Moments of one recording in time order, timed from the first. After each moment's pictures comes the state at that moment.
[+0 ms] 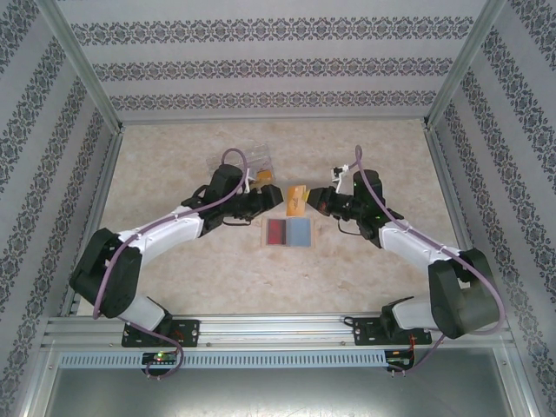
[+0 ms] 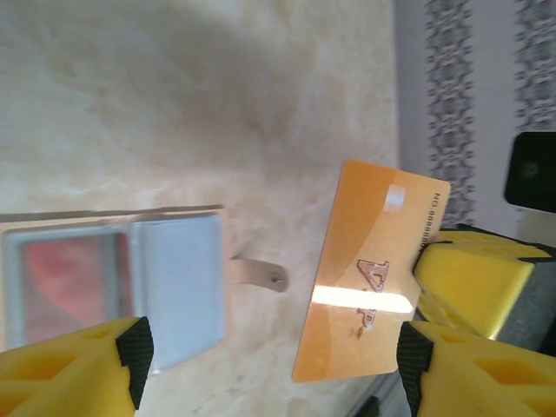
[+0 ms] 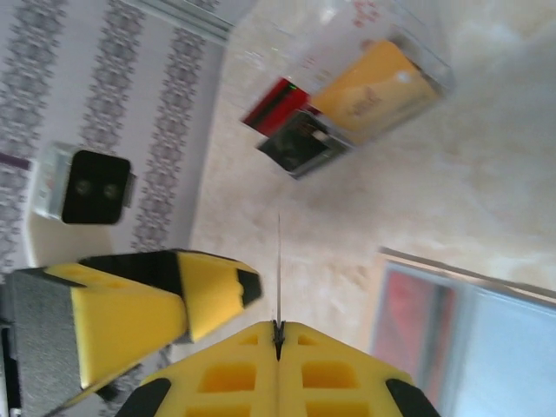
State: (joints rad) left arm -0.53 1.51 0.92 0.01 0.44 -0.96; right arm 0.32 1.34 0.66 0.26 -0.69 0.89
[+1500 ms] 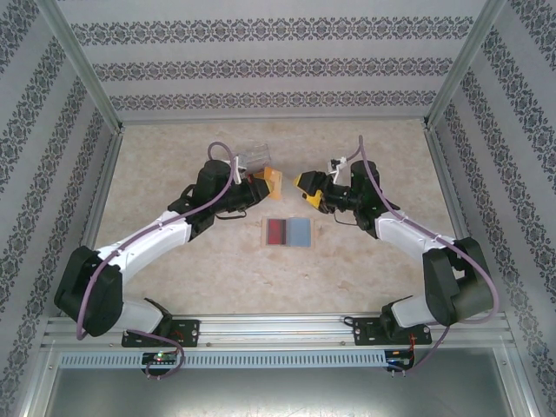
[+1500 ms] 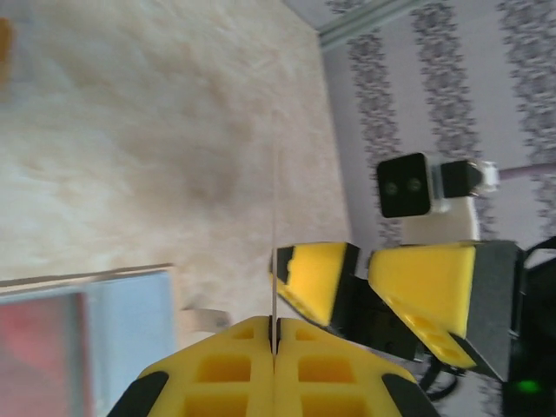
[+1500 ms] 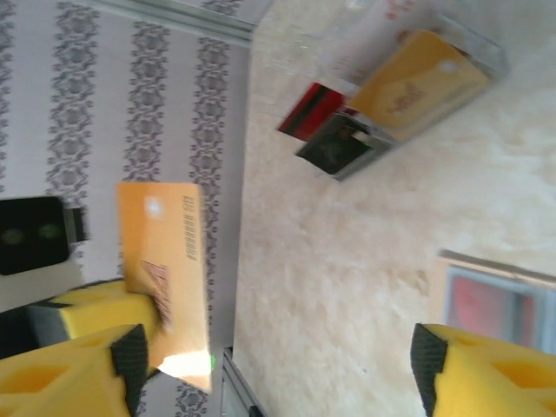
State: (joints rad) left arm -0.52 1.38 0.94 -0.03 0.33 -0.89; right arm 0.31 1.42 0.75 0.22 -0.72 1.01
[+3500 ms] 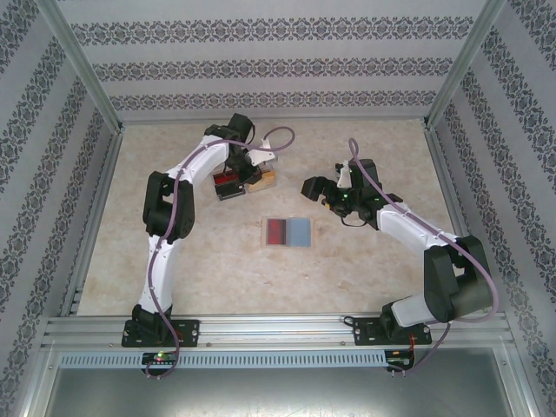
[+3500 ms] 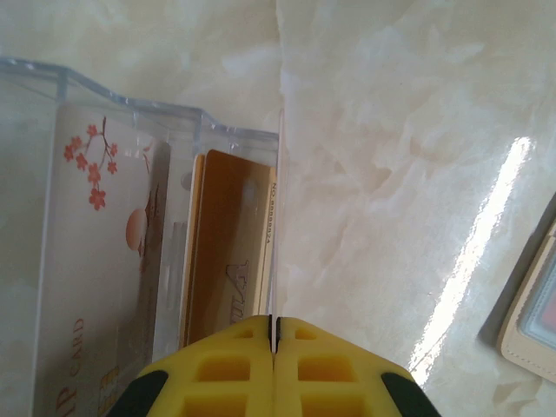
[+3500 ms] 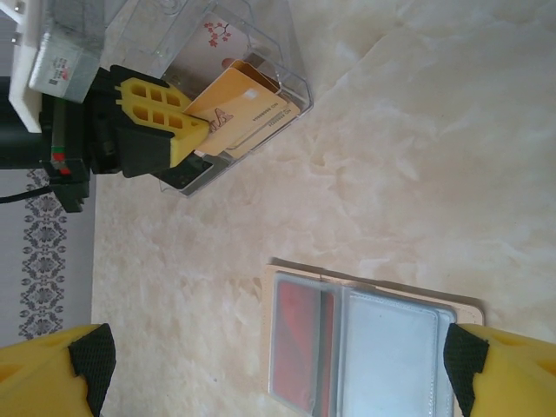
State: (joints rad) left arm -0.32 2.30 2.03 -1.00 0.34 0.70; right arm 0.28 1.44 0.84 -0.12 -0.53 0.73
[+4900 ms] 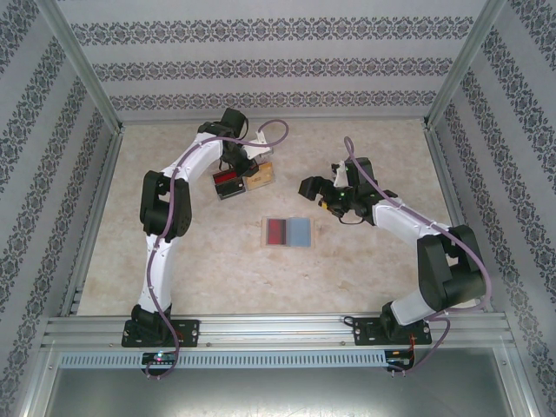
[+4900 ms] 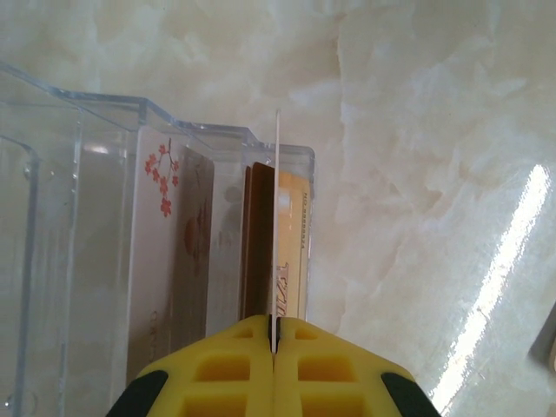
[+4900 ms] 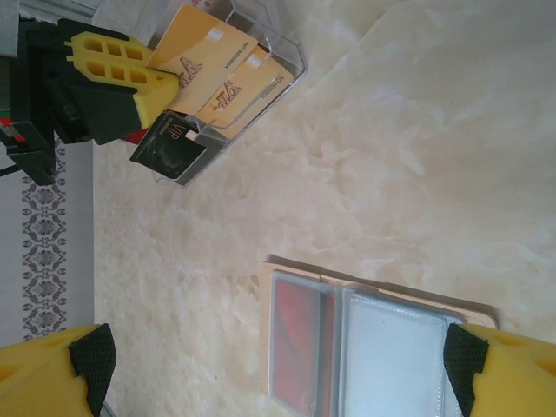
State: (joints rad) left arm -0.29 2.30 2.05 -0.93 0.37 0.71; right arm 0.28 1.52 0.87 -0.12 -0.57 0.73
